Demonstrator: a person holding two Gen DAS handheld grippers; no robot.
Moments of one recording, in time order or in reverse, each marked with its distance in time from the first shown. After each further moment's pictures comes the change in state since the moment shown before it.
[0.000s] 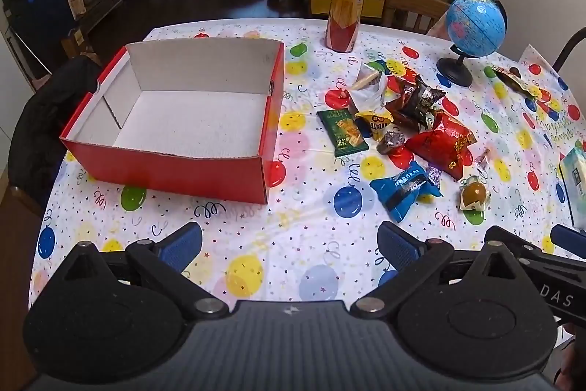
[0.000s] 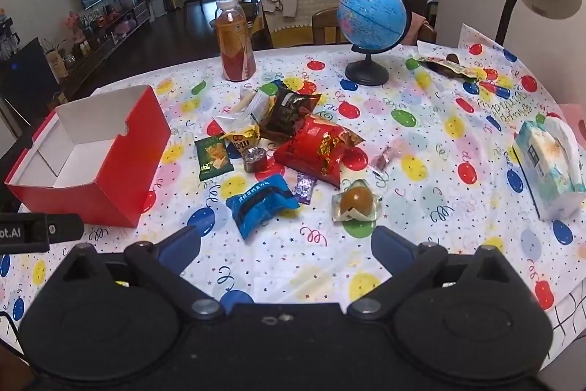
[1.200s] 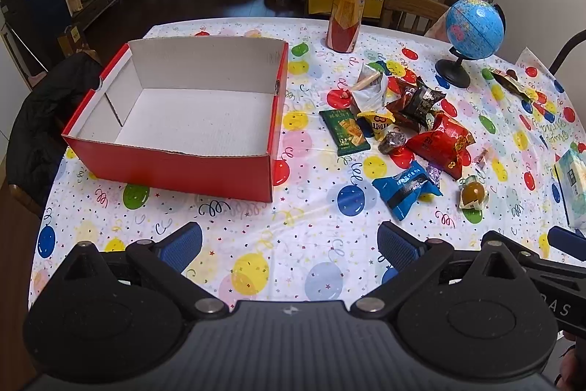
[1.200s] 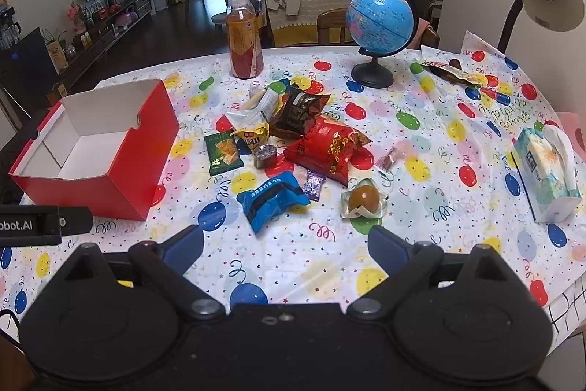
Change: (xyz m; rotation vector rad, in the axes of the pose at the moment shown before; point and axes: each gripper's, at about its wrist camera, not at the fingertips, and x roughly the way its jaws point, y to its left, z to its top) left arm -0.007 0.014 -0.001 -0.005 0.002 -0.021; right arm -0.009 0.020 0.000 -0.026 0.014 -0.020
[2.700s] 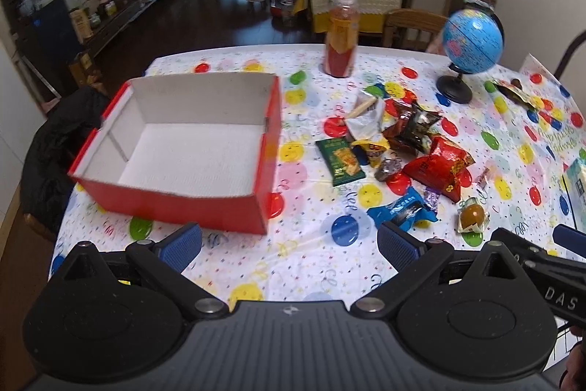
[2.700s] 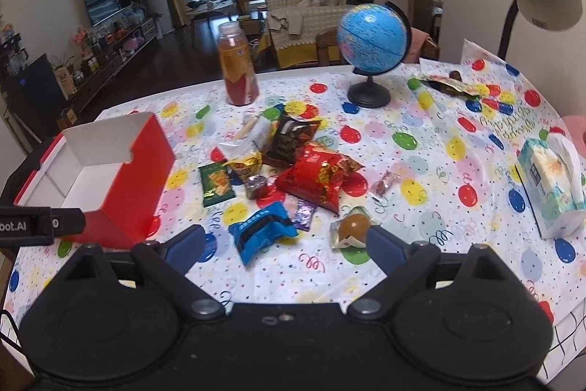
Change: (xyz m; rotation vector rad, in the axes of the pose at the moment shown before) left arm -0.003 -0.034 0.023 0.050 -0.061 0.051; right arm 0.008 -0.038 0.017 0.054 -0.062 0.046
